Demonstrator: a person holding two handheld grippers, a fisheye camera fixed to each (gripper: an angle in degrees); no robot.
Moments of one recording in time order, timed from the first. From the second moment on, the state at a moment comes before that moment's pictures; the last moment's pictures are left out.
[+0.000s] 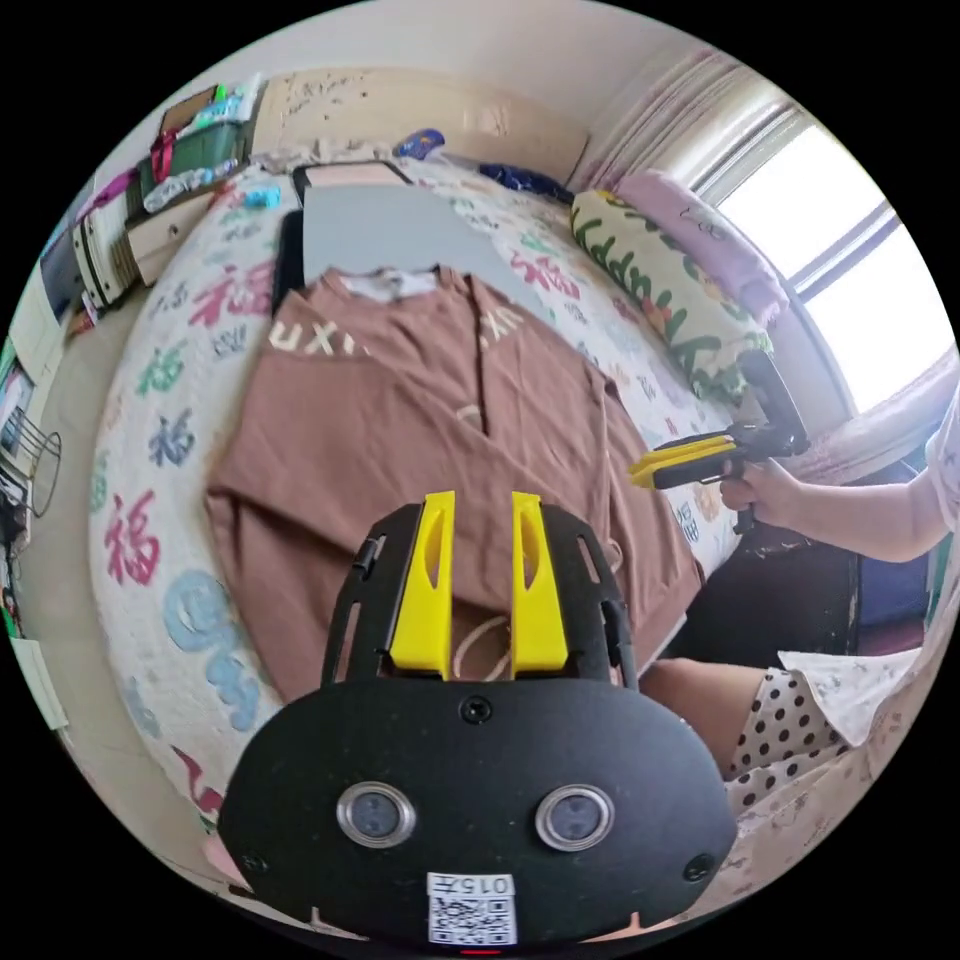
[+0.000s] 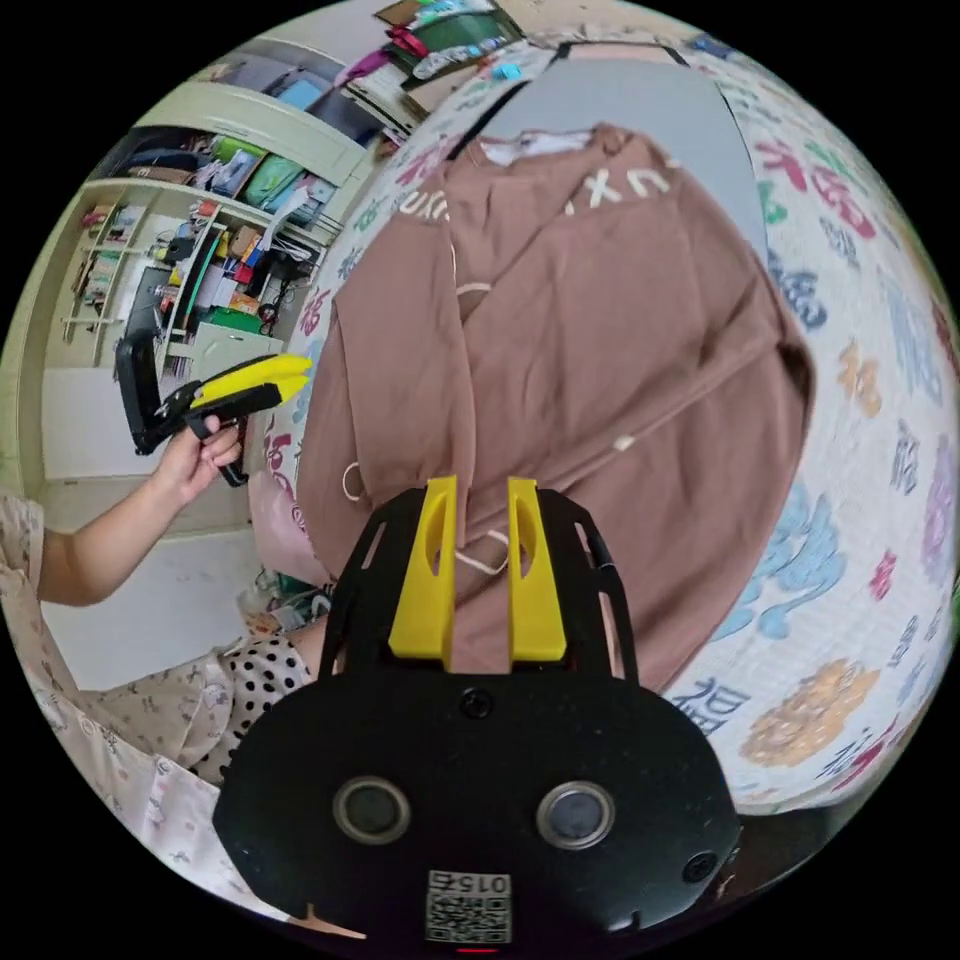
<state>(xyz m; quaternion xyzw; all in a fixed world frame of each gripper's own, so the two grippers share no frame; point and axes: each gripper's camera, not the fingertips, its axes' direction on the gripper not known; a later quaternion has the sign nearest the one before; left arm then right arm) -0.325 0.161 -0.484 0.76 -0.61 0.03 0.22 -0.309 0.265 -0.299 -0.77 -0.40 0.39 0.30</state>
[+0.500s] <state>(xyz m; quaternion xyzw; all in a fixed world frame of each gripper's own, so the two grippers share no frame) -0.401 0.037 -0.501 0.71 -0.67 0.03 0.24 -0.248 0.225 -0.256 -0.68 -0.48 0.50 0.25</state>
